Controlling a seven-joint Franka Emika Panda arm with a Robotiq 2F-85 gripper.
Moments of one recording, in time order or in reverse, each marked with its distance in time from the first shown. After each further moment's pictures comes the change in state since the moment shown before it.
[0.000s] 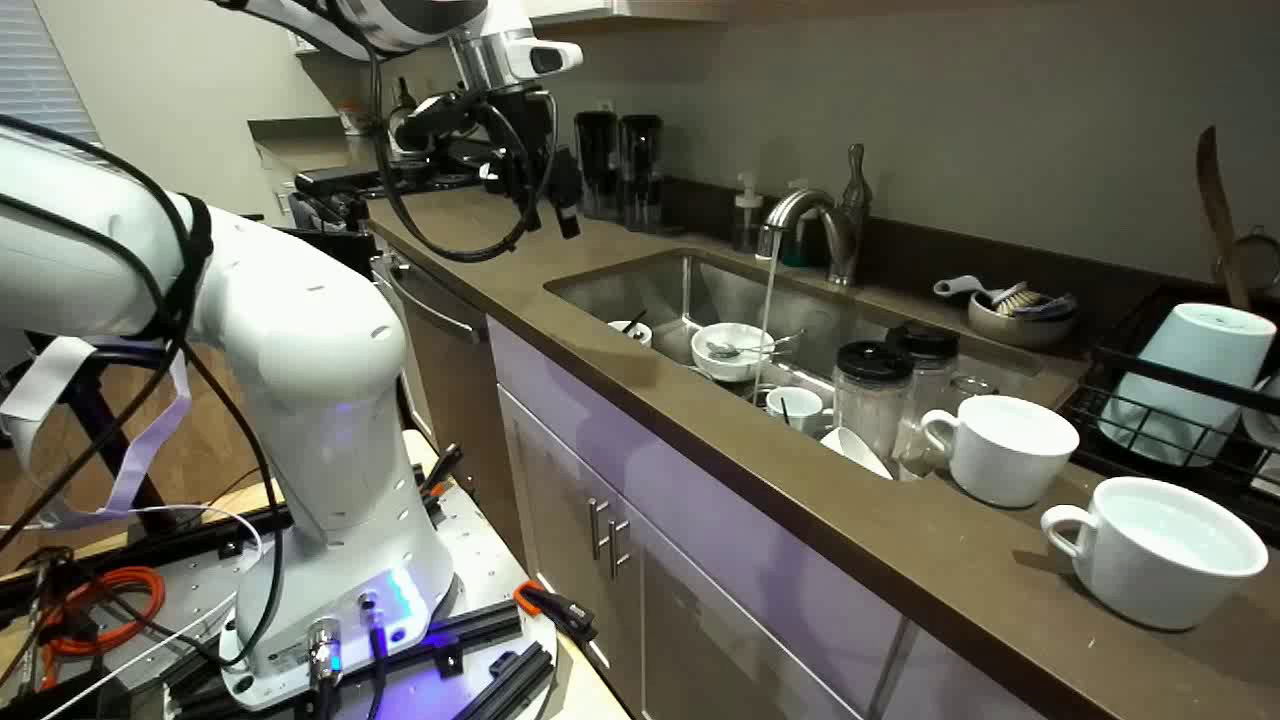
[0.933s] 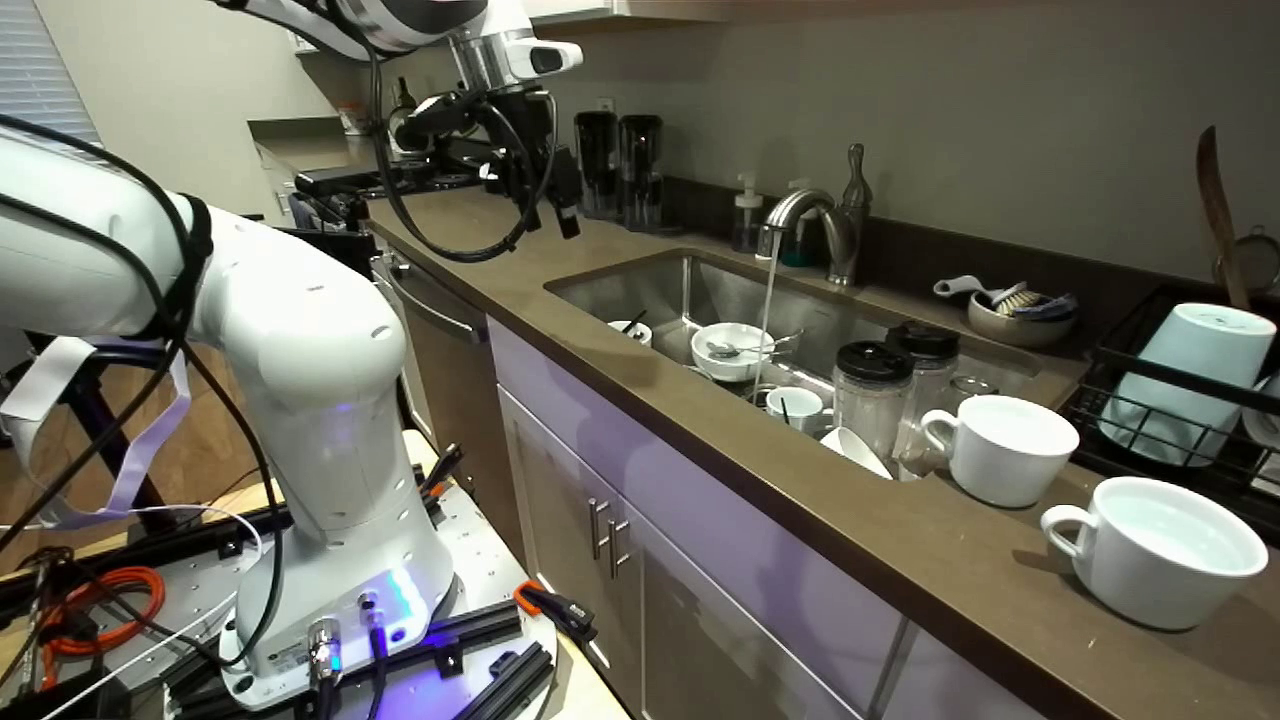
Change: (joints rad) arm 0.000 0.000 0.000 0.000 0.000 0.000 0.000
